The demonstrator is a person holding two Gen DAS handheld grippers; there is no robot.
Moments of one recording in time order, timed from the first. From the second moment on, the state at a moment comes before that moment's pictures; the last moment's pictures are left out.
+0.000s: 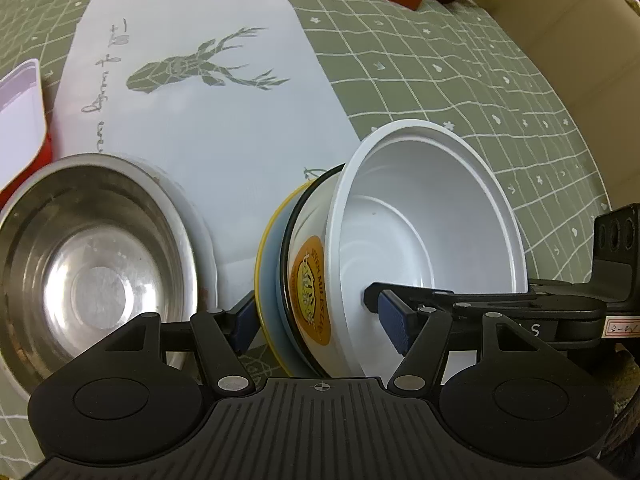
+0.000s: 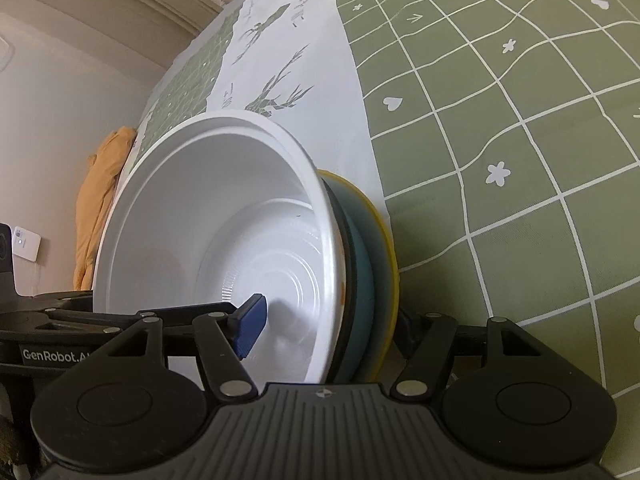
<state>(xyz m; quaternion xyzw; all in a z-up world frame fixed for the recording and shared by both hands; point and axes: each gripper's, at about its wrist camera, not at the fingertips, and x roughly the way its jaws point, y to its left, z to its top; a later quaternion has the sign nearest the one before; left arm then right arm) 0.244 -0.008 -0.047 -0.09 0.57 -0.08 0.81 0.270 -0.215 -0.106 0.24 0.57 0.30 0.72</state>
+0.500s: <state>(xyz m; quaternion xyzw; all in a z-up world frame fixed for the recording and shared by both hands) 0.243 -0.009 -0.044 -0.09 0.56 -0.09 0.82 0.265 -0.213 -0.105 0.23 0.57 0.31 0.72</state>
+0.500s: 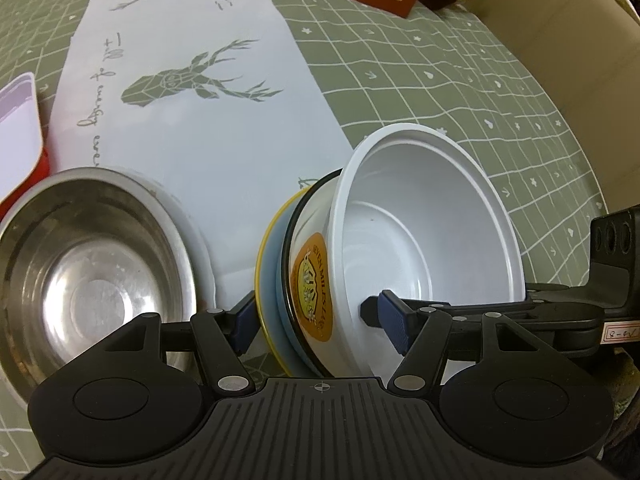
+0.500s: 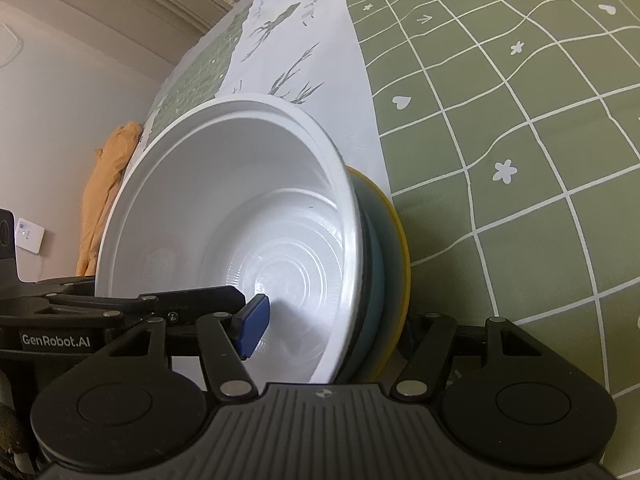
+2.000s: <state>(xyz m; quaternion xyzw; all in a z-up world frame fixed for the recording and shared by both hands) 0.255 0.000 -0.052 -0.11 0.59 -0.08 0.80 0.278 -0.208 -0.101 0.22 0.59 0.31 0.71</state>
